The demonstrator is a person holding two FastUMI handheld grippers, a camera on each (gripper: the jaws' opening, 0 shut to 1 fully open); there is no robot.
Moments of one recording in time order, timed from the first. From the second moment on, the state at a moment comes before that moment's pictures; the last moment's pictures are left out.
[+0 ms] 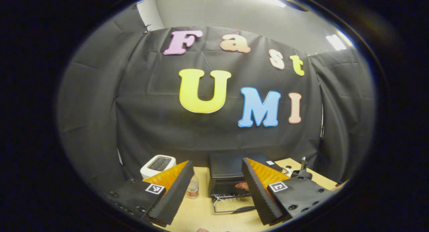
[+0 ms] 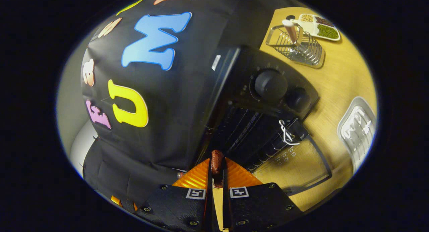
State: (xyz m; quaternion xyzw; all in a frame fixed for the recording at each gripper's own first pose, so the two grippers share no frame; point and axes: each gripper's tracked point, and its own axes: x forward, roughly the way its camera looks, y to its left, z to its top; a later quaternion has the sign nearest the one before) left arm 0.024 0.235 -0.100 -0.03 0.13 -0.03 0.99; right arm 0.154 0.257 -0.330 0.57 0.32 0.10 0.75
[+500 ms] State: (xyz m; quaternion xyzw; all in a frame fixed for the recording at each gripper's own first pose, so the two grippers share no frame) left arm 0.029 0.291 -0.101 -0.06 0.14 0.02 0.99; right arm 0.217 0.273 -0.379 0.58 0.29 0.02 0.76
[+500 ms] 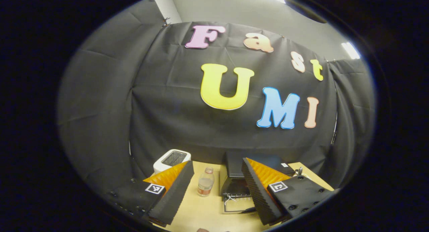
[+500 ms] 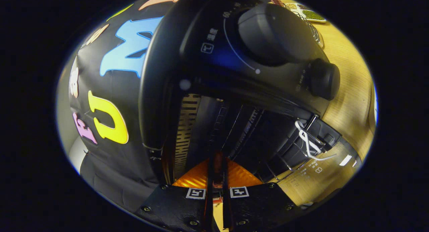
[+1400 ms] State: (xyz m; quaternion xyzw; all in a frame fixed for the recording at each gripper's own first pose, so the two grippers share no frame) left arm 0.040 0.163 -0.098 -0.07 0.13 -0.04 0.99; right arm 0.125 0.179 -0.327 0.26 0.34 0.00 0.91
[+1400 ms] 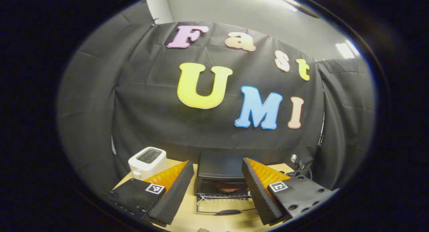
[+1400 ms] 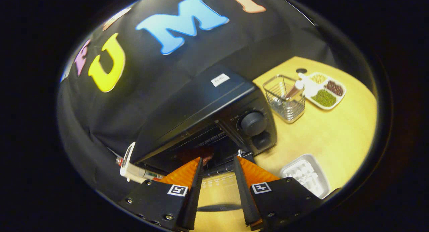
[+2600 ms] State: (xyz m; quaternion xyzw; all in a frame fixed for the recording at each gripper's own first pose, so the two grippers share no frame) left arm 0.051 0.028 -0.094 -0.01 0.10 -0.06 0.99; right arm 0.039 0.001 -0.027 0.01 0.05 -0.04 1.00
